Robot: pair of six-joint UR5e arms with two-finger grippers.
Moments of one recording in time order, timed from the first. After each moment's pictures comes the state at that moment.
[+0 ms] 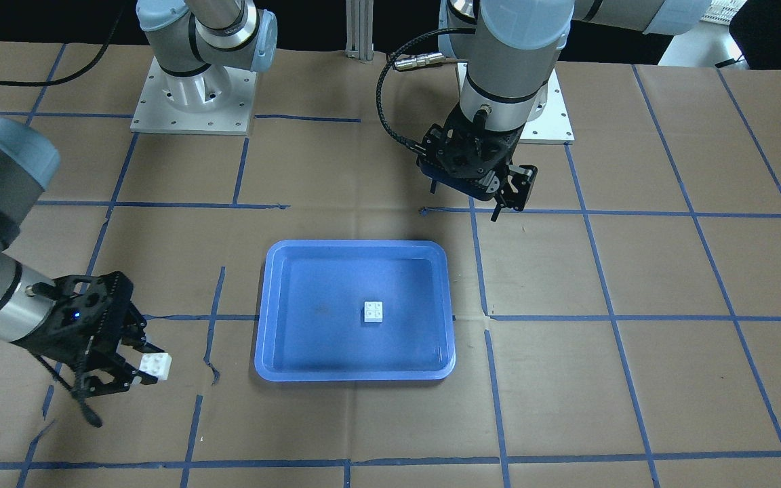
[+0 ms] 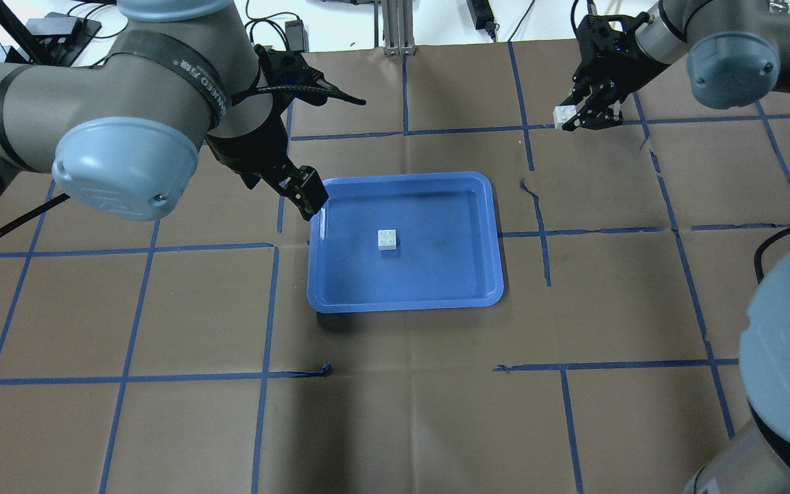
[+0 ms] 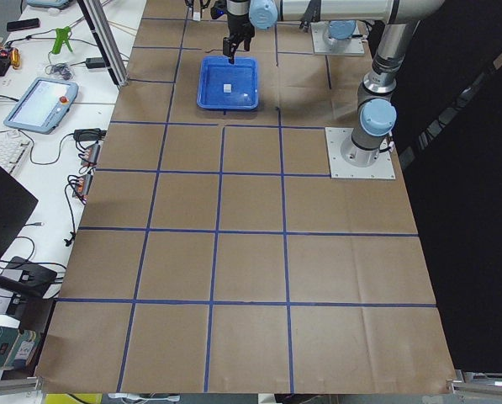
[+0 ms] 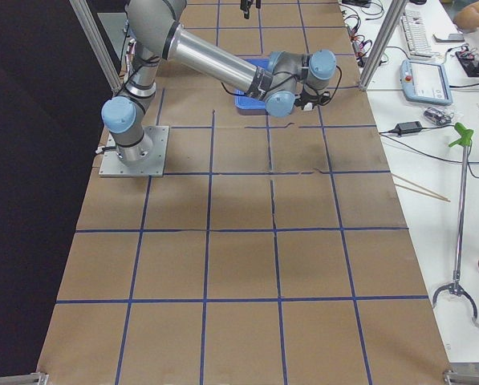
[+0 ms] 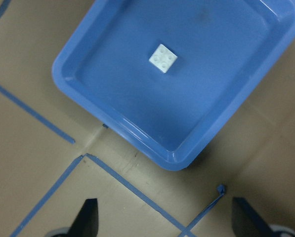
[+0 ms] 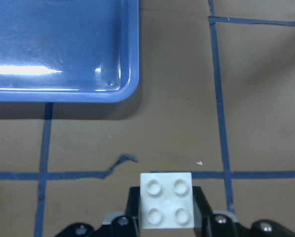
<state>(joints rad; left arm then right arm) -1.75 -1.63 -1.65 -1.41 1.59 0.26 1.39 -1.14 1.53 -1.97 -1.16 -1.76</state>
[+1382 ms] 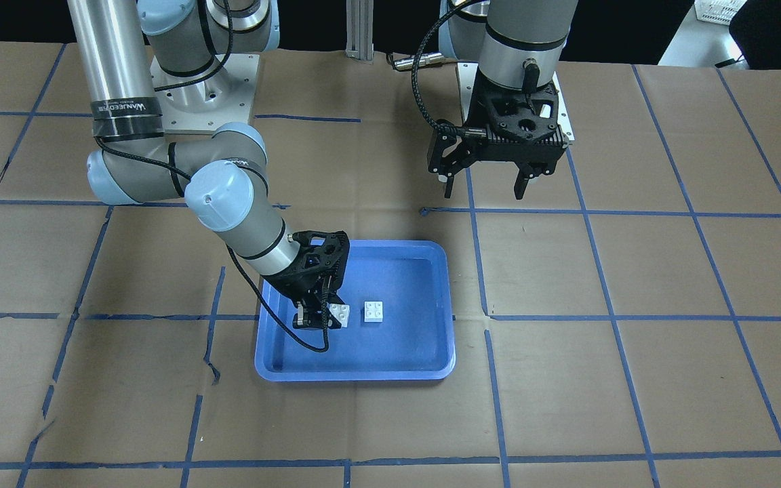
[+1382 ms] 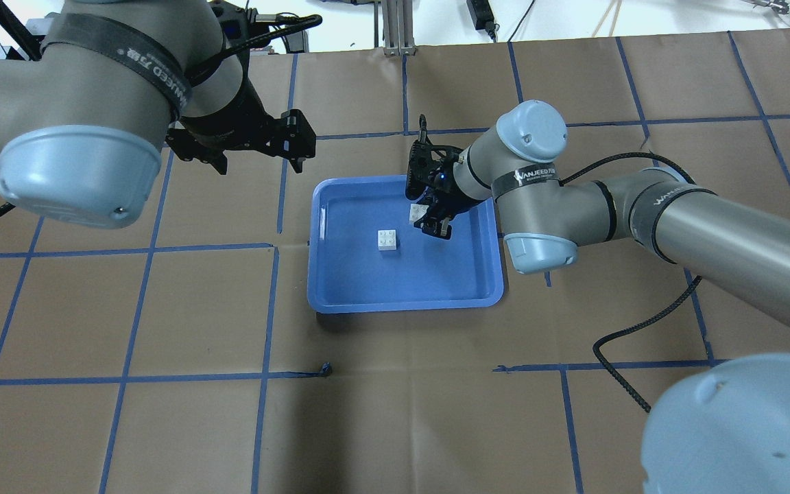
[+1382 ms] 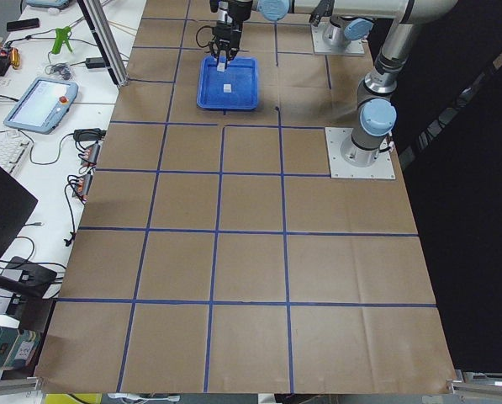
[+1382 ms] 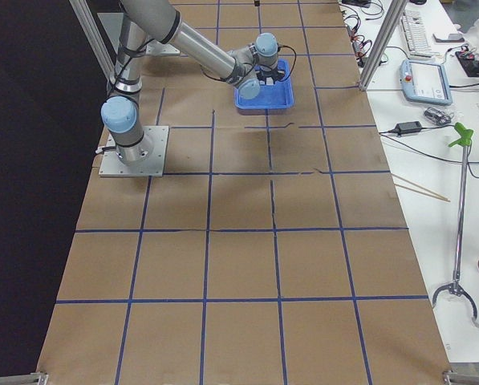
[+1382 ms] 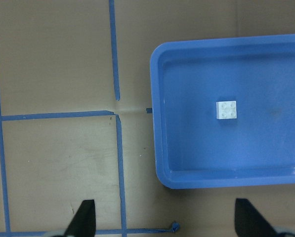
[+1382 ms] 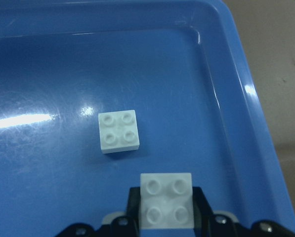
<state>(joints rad) -1.74 -1.58 -1.65 -1.33 1.61 -0.15 1.75 -1.10 1.91 -2.64 -1.16 -1.23</state>
